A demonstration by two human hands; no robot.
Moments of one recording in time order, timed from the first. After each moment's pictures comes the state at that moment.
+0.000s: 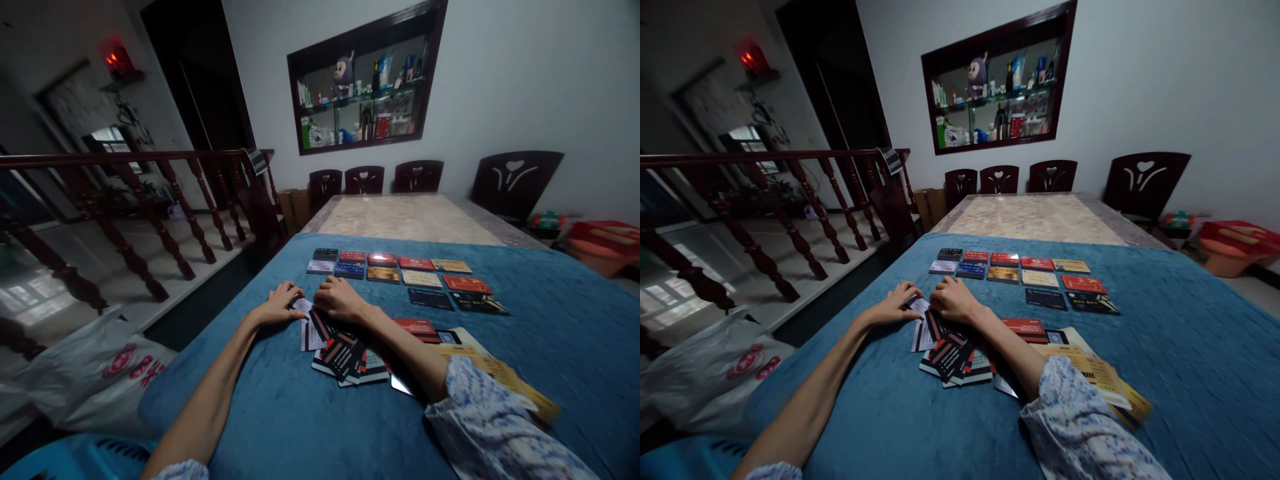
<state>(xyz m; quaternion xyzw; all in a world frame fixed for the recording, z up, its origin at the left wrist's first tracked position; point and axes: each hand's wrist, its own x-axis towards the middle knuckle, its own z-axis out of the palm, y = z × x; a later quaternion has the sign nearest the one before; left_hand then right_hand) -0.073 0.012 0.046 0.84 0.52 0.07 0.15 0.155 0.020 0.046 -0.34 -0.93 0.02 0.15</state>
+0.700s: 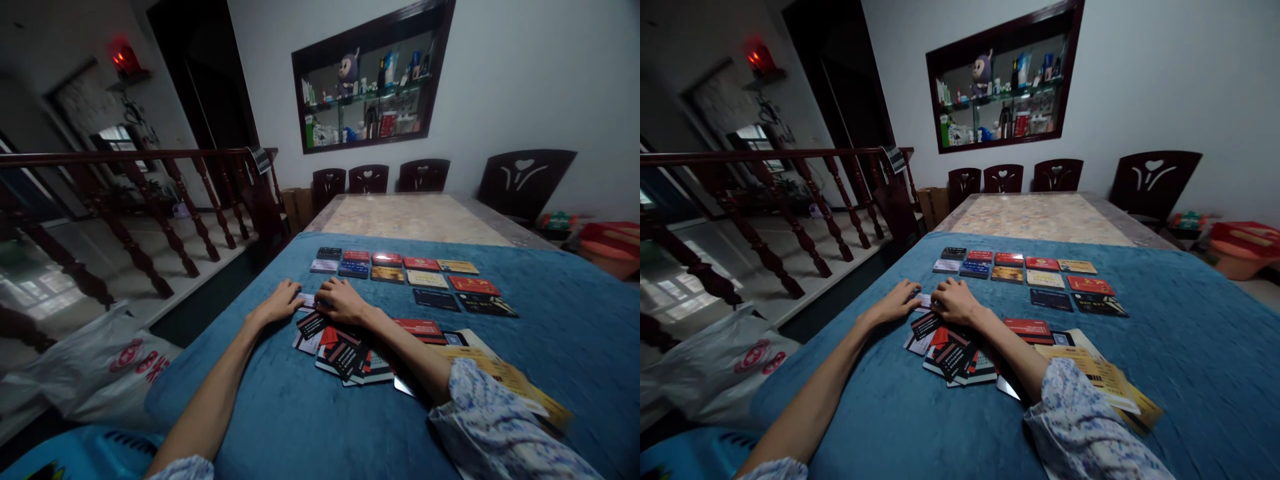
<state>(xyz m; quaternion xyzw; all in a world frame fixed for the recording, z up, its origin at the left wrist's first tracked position) -0.077 0.016 0.039 0.82 0.54 0.12 0.11 0.150 0.017 0.043 -0.35 -0.92 0.03 0.14</state>
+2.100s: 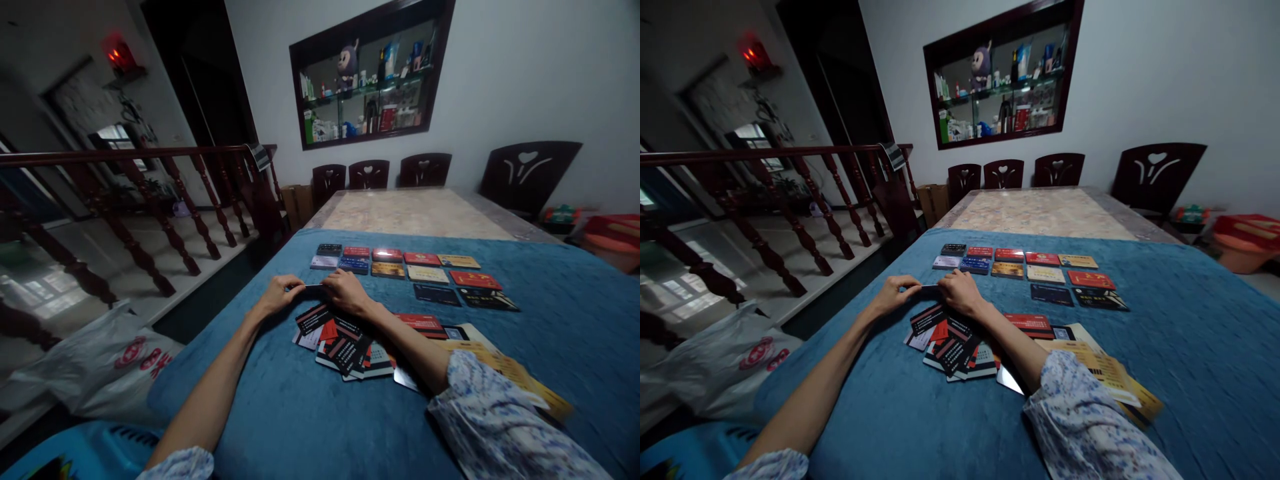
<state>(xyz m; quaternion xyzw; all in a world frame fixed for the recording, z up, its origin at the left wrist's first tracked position) -0.071 0.016 0.051 0.82 0.48 0.28 0.13 0.155 0.027 0.039 -0.42 -0.89 0.03 0.18</state>
